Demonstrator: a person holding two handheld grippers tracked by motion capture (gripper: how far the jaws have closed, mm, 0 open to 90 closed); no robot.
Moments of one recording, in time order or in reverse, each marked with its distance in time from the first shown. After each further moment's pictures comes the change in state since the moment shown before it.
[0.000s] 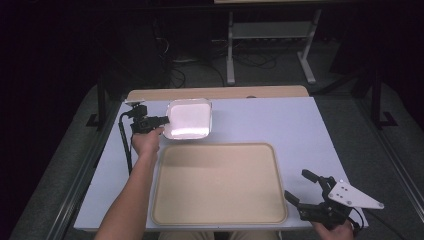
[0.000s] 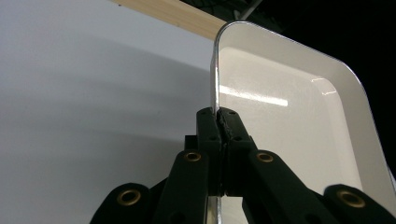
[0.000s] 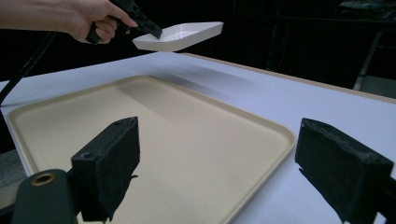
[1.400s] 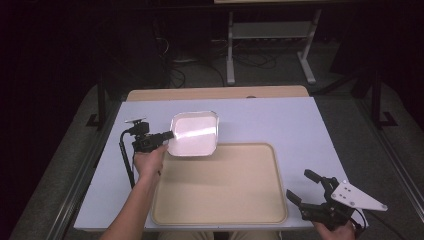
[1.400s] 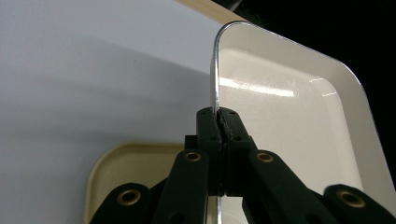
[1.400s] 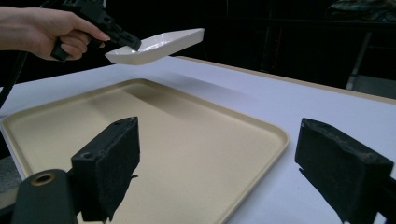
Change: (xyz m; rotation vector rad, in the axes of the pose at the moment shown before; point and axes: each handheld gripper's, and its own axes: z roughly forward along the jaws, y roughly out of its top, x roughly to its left) left arm -0.011 -0.049 -0.024 0.003 -0.051 -0.005; right arm 0.000 0.000 -0.004 -0.012 -0.025 0.018
